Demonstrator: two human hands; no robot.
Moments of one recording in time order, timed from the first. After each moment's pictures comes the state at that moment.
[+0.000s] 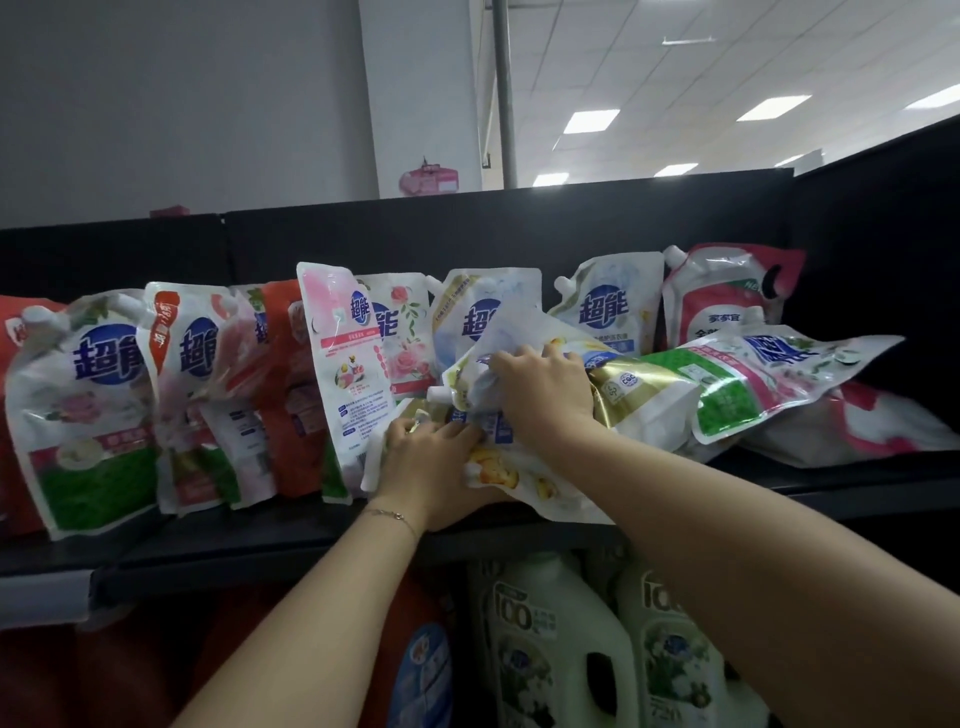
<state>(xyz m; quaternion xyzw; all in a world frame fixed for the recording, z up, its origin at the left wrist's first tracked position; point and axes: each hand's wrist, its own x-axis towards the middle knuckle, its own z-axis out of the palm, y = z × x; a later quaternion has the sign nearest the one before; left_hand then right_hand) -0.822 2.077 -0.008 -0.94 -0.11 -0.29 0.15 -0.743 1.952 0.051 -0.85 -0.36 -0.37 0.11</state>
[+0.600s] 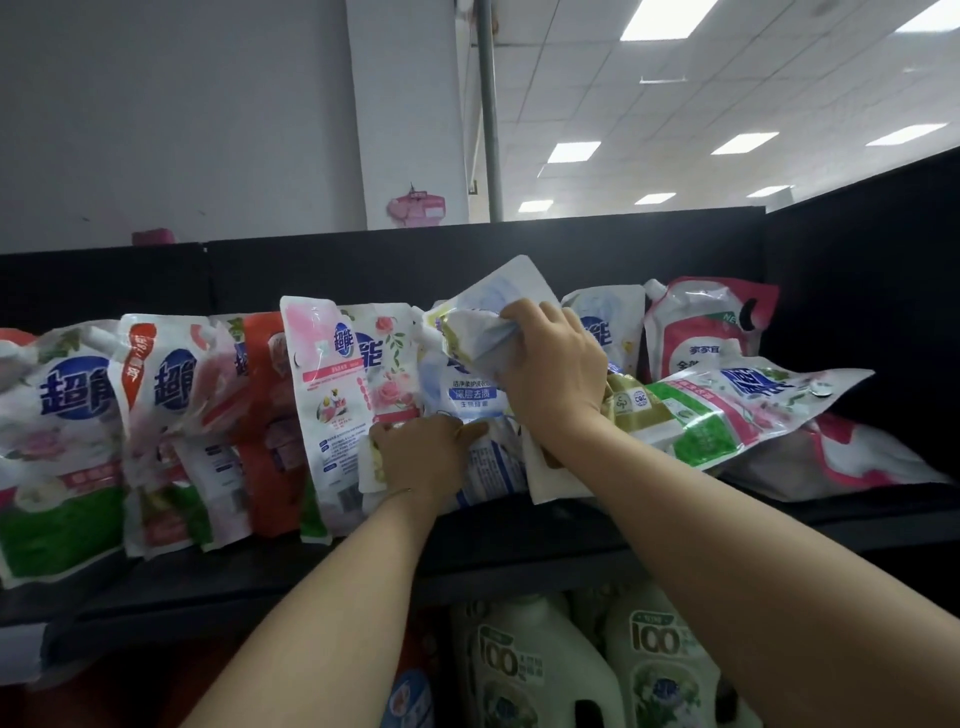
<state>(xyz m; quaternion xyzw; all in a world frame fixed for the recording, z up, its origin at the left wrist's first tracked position) -0.780 2.068 0.029 -0.90 -0.26 -0.33 0.05 -0.752 1.930 0.093 -0.74 -0.32 -0.47 0.36</state>
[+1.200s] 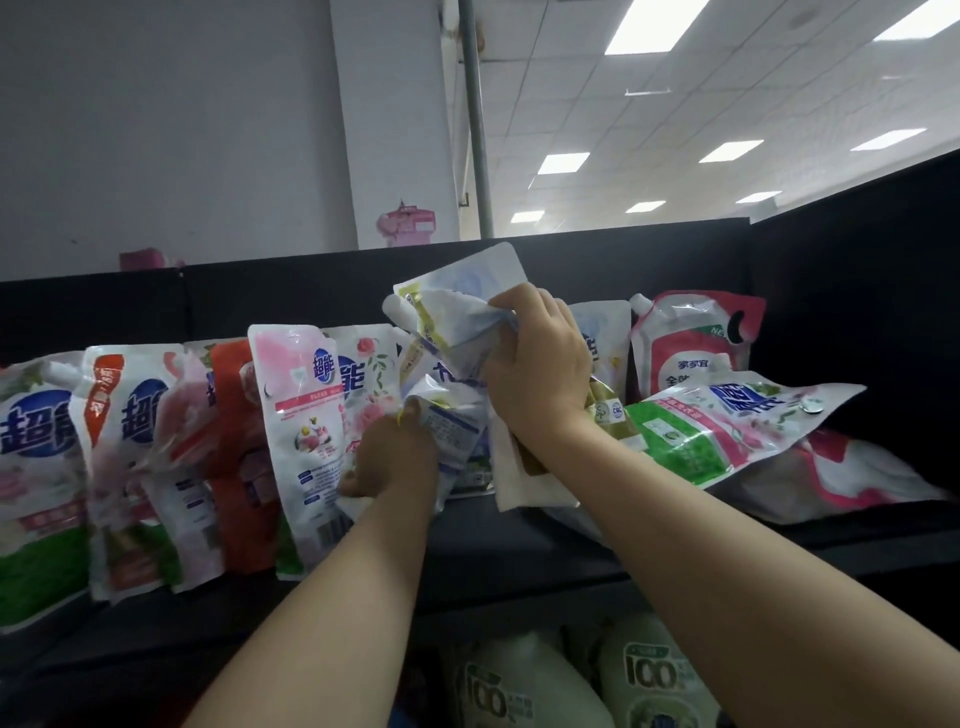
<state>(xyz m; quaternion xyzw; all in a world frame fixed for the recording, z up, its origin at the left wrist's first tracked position) -0.752 2.074 0.059 -0.72 -0.42 -0.45 -0.33 -0.751 1.926 0.112 -0.60 -0.35 -0.51 0.50</state>
